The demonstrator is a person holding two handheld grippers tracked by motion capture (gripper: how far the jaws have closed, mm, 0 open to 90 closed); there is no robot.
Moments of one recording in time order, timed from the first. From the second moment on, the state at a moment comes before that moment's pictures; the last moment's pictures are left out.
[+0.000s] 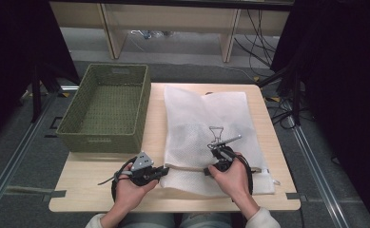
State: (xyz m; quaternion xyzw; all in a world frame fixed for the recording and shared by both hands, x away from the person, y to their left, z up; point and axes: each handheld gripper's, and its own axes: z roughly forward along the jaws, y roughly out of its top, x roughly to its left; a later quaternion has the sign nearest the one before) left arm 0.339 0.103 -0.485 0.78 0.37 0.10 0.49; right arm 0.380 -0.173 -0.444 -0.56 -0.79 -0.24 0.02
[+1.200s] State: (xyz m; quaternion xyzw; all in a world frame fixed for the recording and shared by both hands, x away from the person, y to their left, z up) left arm 0.339 0.104 -0.486 0.77 0.38 0.11 0.49; right arm 0.377 -0.193 -0.440 -0.58 -0.78 -0.23 0.01
